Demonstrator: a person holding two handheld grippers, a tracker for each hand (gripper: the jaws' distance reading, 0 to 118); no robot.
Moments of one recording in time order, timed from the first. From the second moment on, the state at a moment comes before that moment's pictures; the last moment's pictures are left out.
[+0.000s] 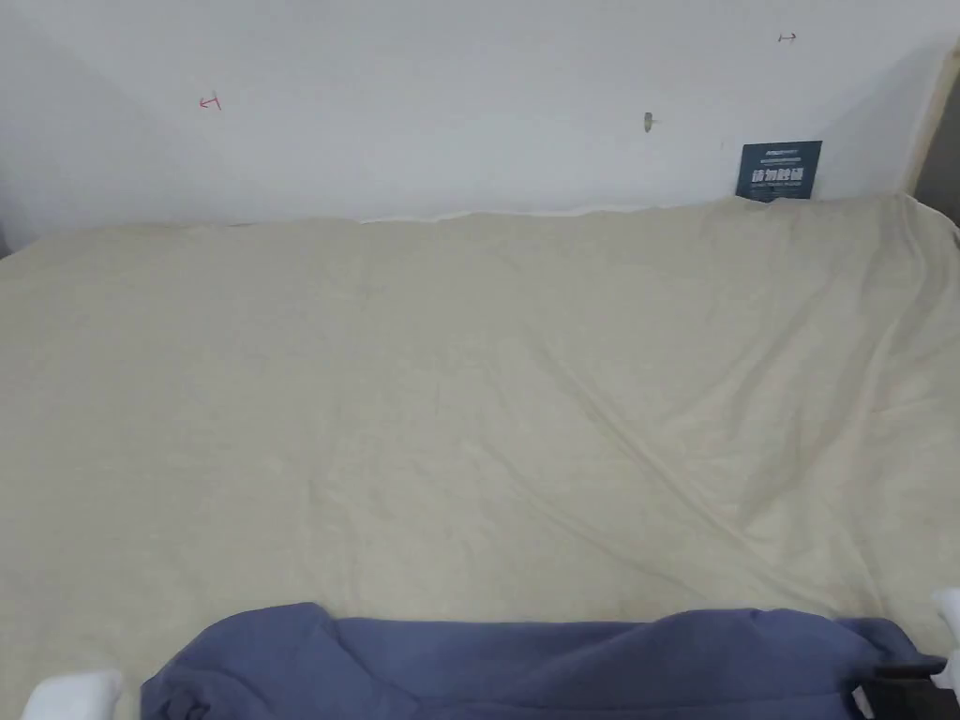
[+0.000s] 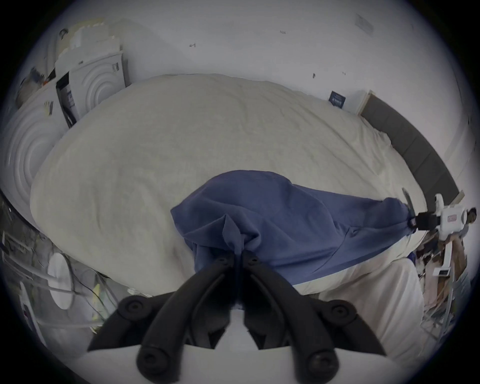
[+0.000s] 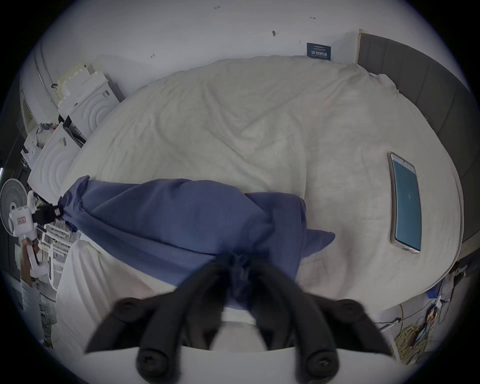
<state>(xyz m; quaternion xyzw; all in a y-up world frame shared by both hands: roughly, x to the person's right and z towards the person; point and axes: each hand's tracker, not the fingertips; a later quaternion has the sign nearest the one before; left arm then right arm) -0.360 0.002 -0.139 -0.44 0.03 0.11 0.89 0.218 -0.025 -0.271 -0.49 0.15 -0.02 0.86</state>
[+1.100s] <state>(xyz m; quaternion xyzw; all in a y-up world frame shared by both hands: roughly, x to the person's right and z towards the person) -0.420 0.007 -0.113 -0.37 0.03 0.20 0.91 0.016 0.014 -0.230 -0.38 0.25 -0.04 0.89</state>
